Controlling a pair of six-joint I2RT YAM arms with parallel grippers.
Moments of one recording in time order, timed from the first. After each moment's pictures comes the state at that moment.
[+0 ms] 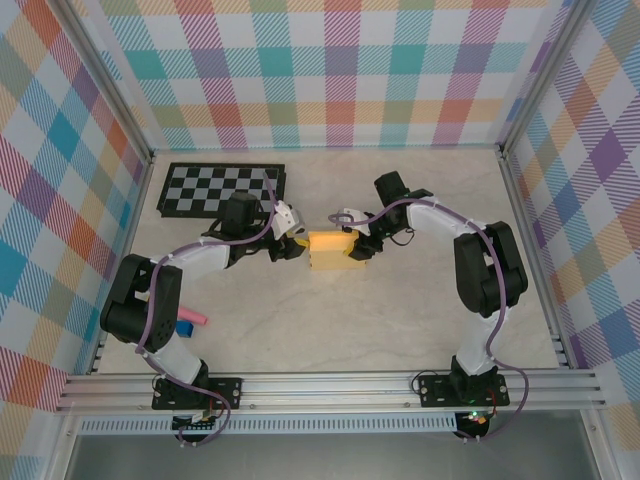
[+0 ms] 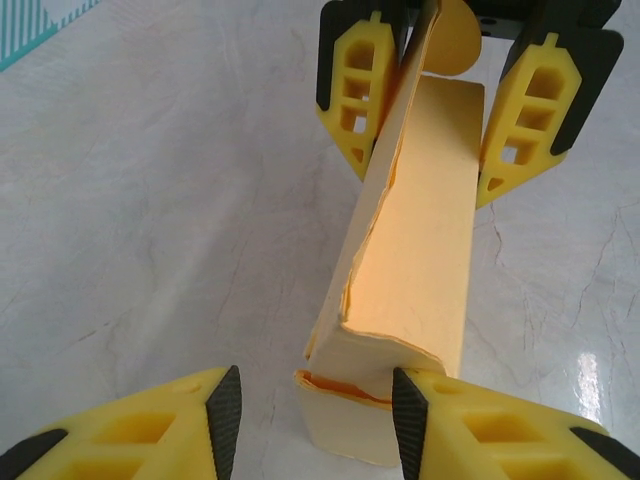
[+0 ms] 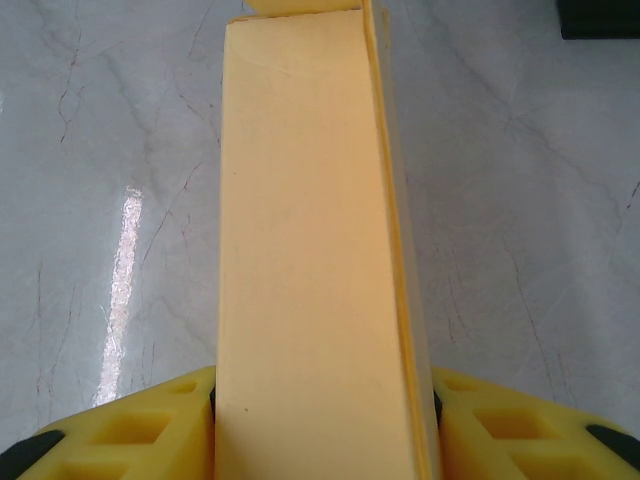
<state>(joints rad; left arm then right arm) -0.33 1.64 0.89 0.07 0.74 0.55 0.41 1.89 1.34 -0.67 -0.69 -1.07</state>
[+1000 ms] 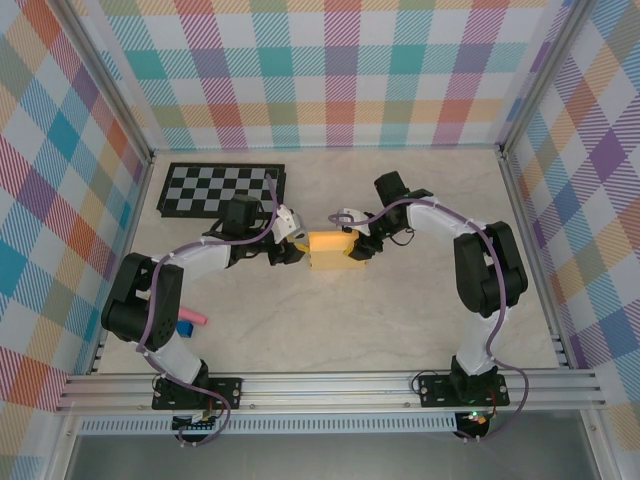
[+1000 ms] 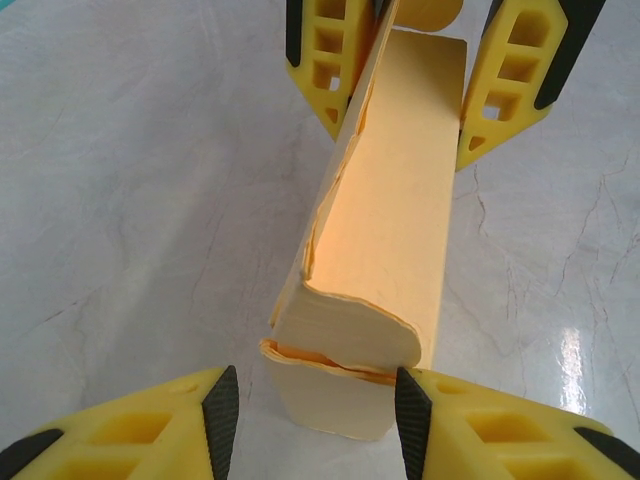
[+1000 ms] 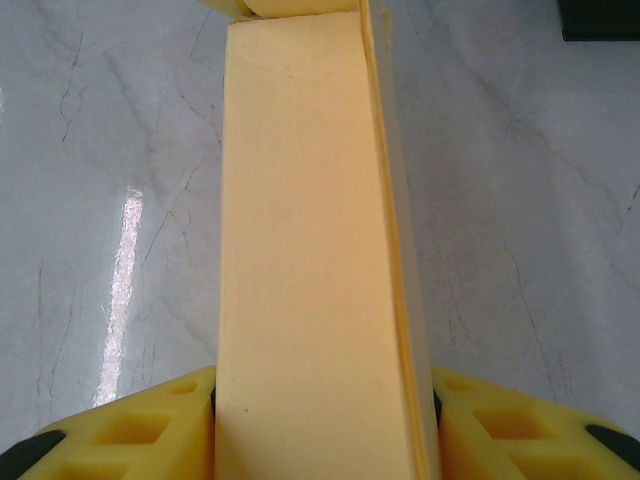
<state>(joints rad) -0.32 1.65 0.90 0.00 0.74 0.61 0.41 1.89 1.34 -0.67 -0.70 -1.08</state>
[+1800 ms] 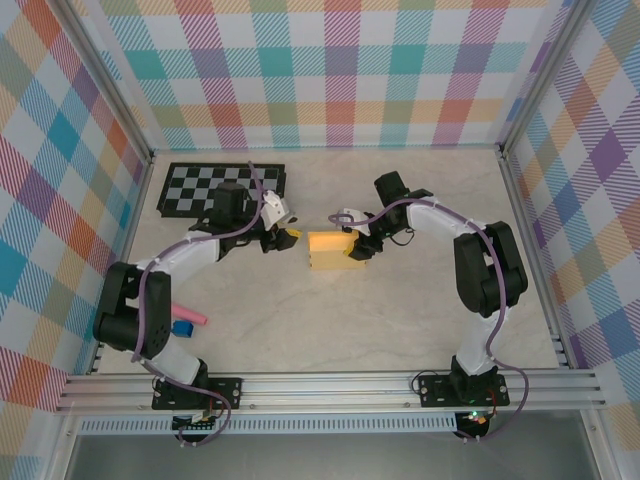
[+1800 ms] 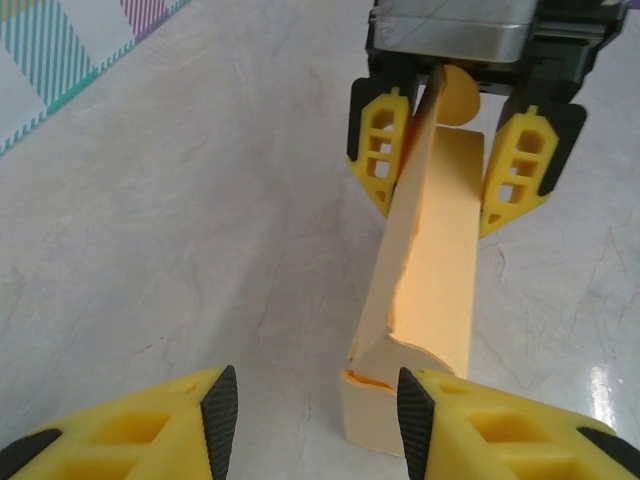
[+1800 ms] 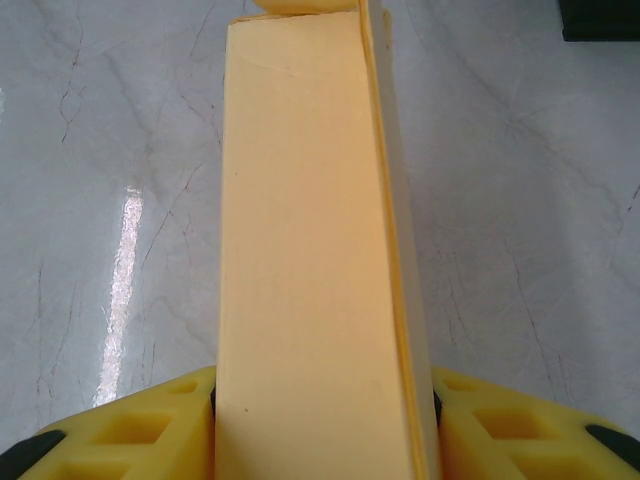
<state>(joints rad) -0.26 1.60 0.97 -0.03 0.80 0.60 0.41 1.89 1.34 -0.67 -0.70 -1.08</state>
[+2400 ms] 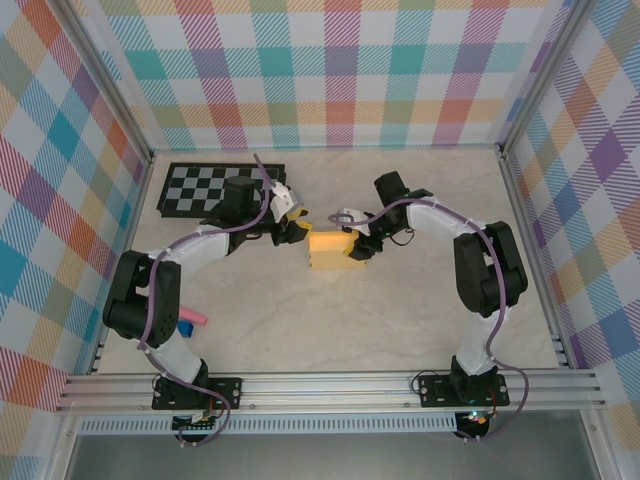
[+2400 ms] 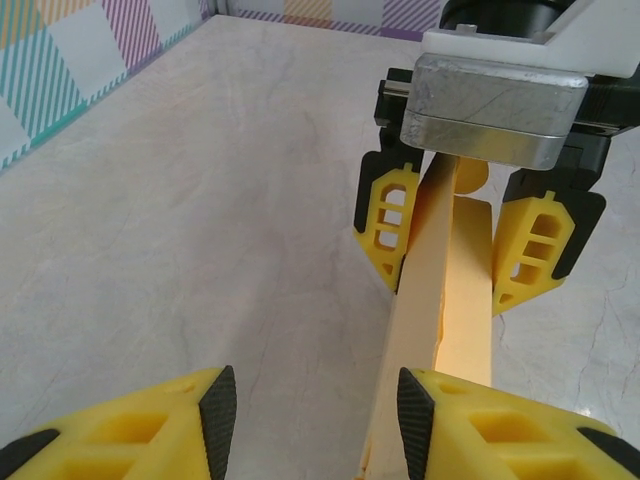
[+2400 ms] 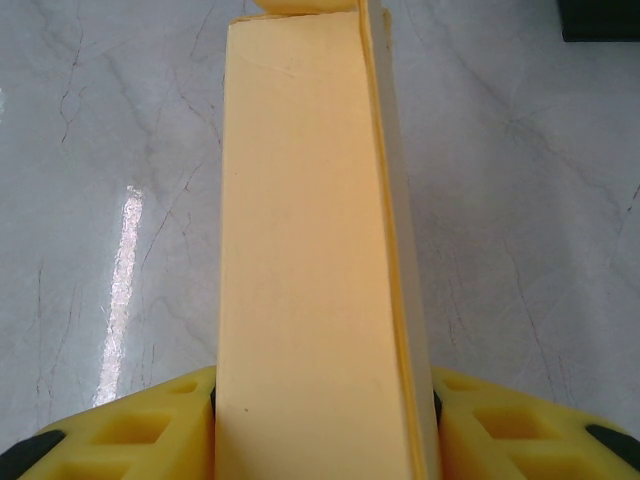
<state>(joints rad) -0.31 1.67 1.02 0.07 0.82 0.48 0.41 1.89 1.34 -0.67 -0.70 -1.08</state>
